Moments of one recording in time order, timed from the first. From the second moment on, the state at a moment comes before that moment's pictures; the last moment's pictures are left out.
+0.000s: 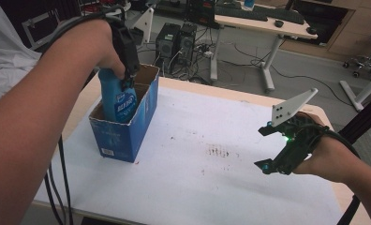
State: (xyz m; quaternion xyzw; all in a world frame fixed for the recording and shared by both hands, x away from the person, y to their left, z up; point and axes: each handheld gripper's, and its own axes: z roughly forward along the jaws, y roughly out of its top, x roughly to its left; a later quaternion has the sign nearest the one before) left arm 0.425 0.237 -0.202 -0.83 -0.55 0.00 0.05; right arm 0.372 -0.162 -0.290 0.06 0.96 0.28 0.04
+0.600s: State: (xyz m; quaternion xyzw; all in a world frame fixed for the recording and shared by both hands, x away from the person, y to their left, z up) left arm 0.425 0.240 -0.274 -0.92 -0.39 0.00 0.03; right arm 0.369 -0.165 -0.290 0.07 0.96 0.27 0.04
